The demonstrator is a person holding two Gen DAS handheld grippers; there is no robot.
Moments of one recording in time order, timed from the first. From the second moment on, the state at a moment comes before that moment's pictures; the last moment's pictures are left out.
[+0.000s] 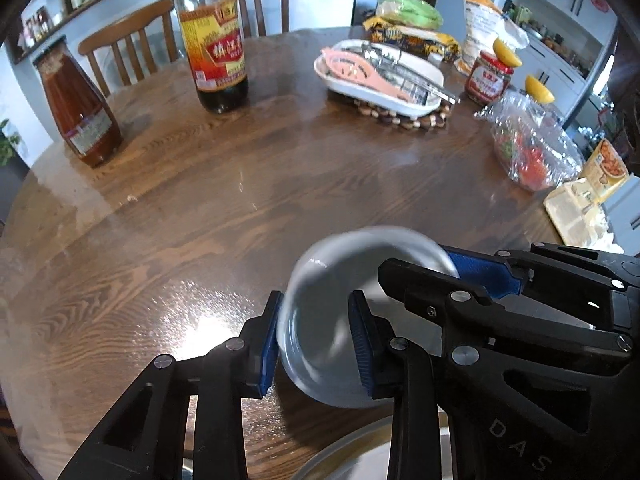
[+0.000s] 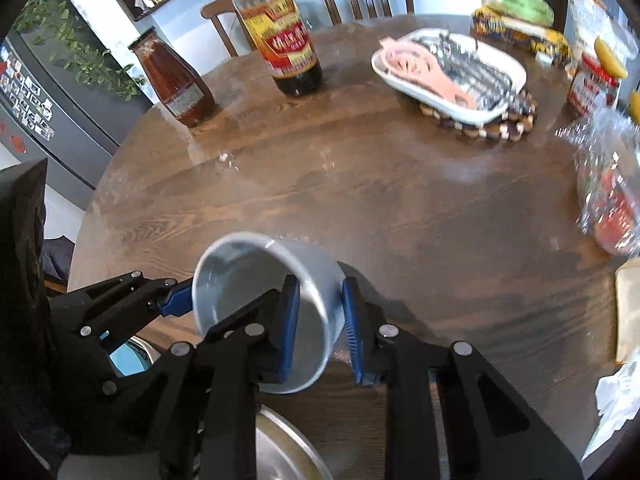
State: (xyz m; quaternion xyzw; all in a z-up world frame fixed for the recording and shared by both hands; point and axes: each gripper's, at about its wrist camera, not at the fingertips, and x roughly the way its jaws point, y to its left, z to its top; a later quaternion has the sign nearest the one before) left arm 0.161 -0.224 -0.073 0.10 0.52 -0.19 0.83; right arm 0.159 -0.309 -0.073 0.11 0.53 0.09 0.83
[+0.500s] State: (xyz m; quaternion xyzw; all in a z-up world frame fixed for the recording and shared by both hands) left arm 0.136 -0.220 -0.034 0.11 0.46 -0.20 0.86; right arm 0.130 -0.301 -0.026 0.10 0.48 0.09 0.87
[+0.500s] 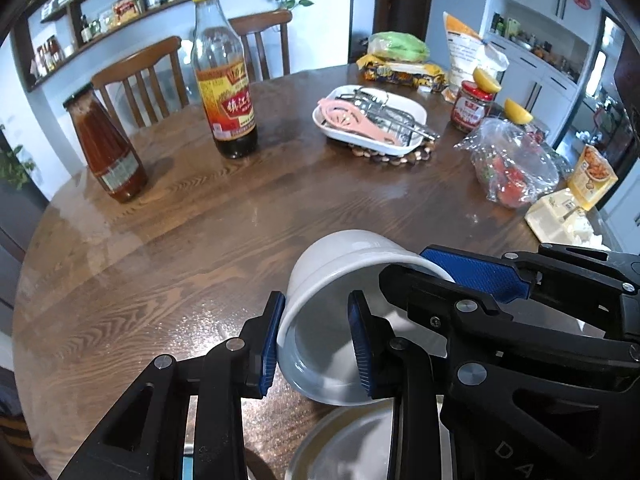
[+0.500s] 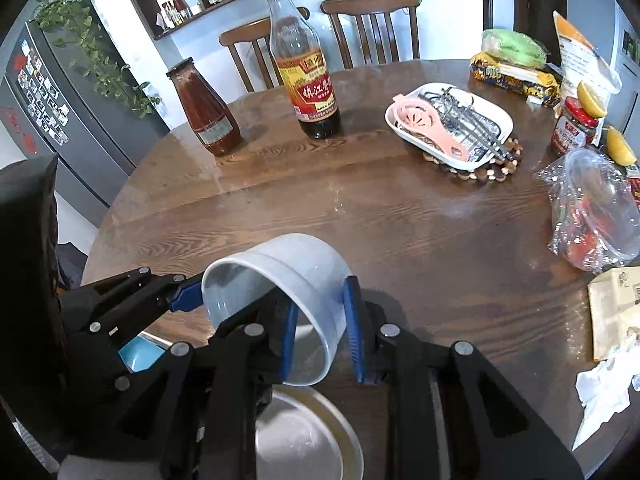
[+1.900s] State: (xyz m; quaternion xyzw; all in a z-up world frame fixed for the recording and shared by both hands) left arm 0.039 -0.193 -0.047 0.15 0.47 -0.25 0.84; right arm 0.016 -0.272 -0.035 0.14 0.49 0.04 0.86
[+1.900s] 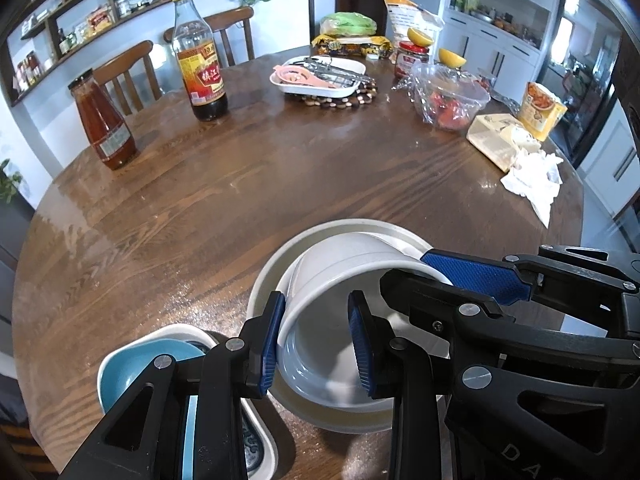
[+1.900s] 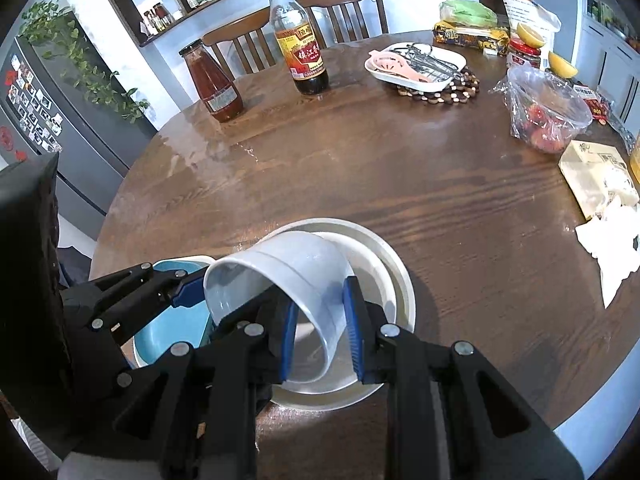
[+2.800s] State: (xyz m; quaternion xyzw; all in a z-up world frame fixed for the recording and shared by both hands) left arm 0.059 -0.201 -0.076 0.14 0.52 -0.26 0.80; right arm 0.039 -0.276 -0.066 0.14 0.53 0.04 0.83
